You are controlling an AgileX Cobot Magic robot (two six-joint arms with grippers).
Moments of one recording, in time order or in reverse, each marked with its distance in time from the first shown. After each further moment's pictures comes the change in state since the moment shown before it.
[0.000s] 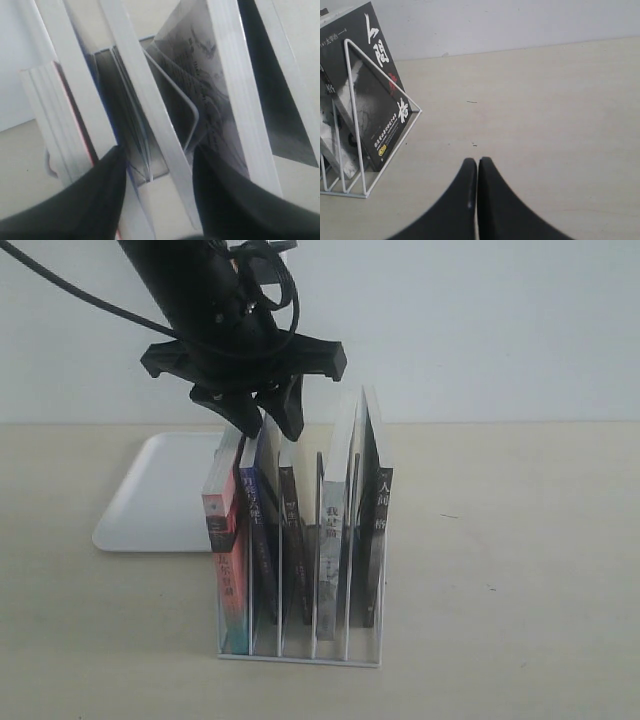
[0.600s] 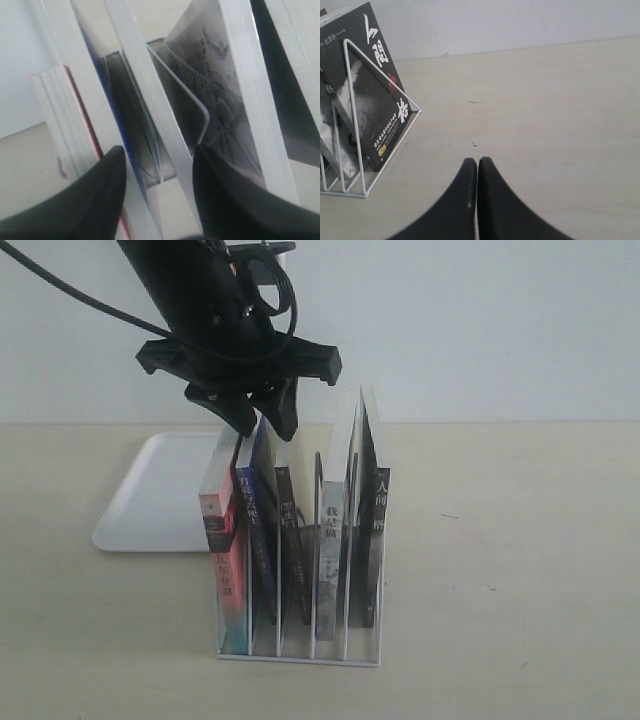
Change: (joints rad) left arm 0.000 -0.002 0.002 0.042 0.000 0.000; right arm 0.000 0.000 0.000 0.000 0.000 0.000
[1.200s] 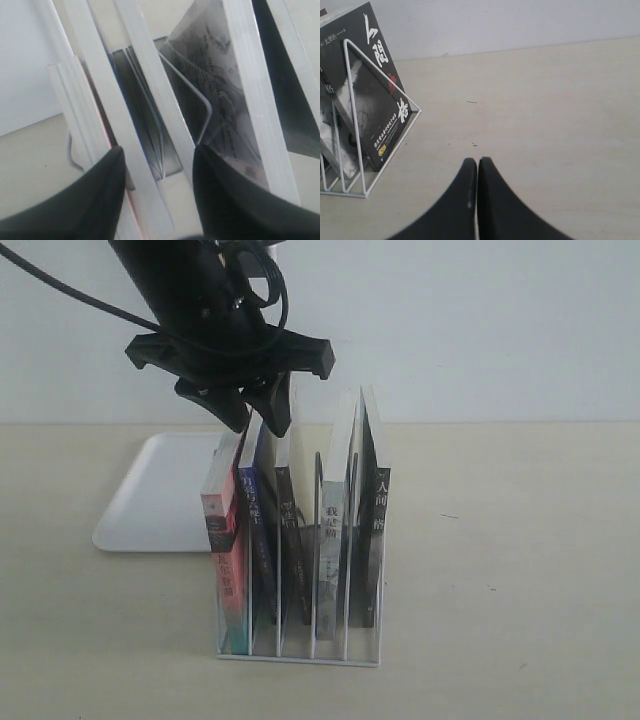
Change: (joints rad) left arm 0.001 -0.029 0.010 0.002 0.006 0.000; right arm 0.000 0.000 0.000 0.000 0.000 0.000
